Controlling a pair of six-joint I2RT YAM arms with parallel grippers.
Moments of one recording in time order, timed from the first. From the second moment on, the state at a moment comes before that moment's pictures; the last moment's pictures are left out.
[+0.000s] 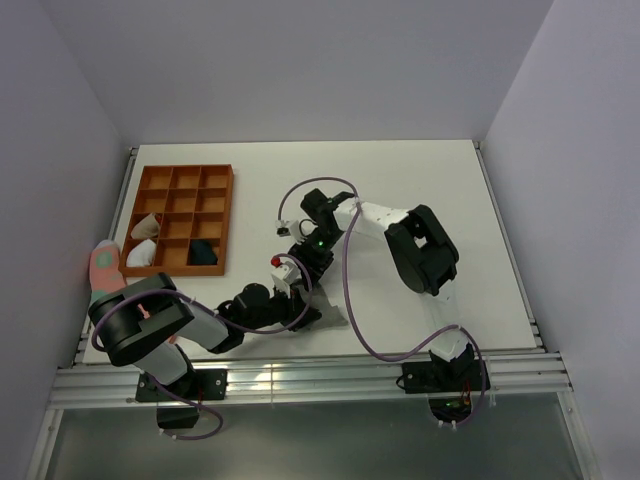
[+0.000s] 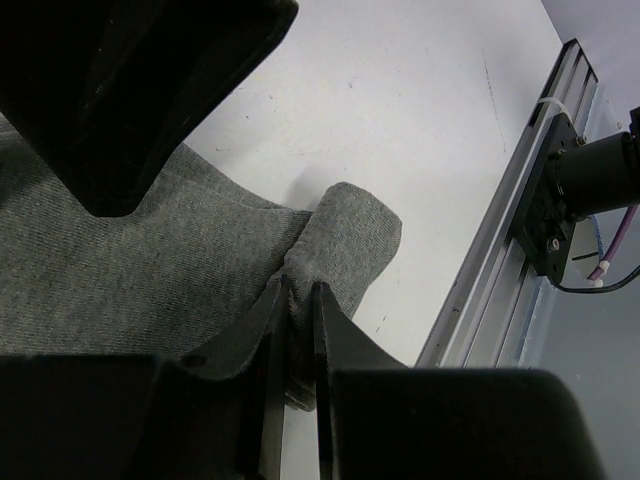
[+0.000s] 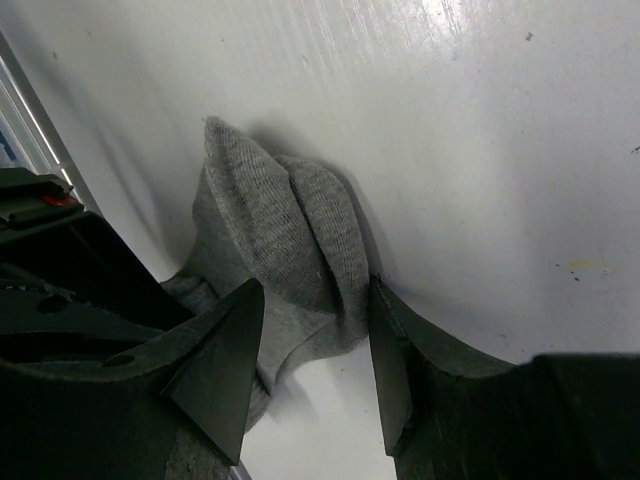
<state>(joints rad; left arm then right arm) -0.96 1.57 0.22 1.02 0.18 -0.62 0.67 2.13 1.53 -0.85 -0.66 -0.32</state>
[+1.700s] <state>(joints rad) -0.92 1.65 0.38 0.82 0.32 -0.79 0.53 1.98 1.30 -0.77 -0.51 -0.27</state>
